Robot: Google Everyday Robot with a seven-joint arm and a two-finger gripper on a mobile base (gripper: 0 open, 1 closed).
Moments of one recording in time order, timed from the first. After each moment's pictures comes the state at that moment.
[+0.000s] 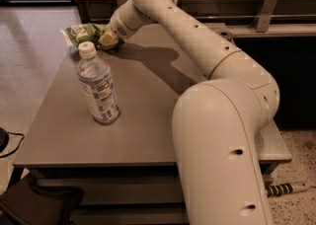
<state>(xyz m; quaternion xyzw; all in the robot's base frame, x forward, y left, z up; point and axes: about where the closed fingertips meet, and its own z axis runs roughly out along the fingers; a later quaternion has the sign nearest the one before) 0.813 0.164 0.835 -0.60 0.68 0.15 0.40</state>
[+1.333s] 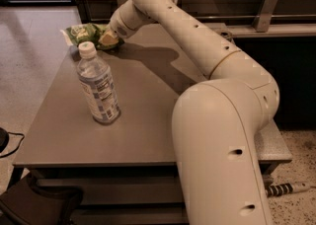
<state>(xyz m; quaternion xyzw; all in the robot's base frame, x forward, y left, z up) 0.813 0.164 0.836 -0.60 0.68 0.15 0.40</state>
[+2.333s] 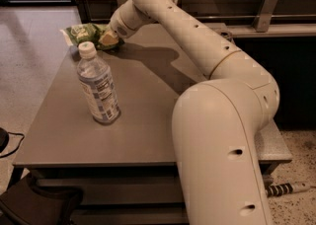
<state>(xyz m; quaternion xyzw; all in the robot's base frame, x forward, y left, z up) 0.813 0.165 0.836 -0.60 0.68 0.15 0.40</state>
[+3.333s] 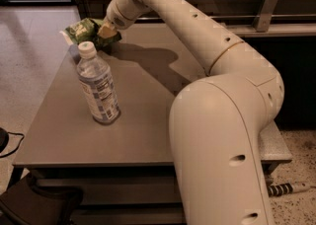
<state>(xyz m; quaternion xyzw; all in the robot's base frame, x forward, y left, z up) 0.805 0.166 0.875 -0.62 0.67 0.12 0.40</state>
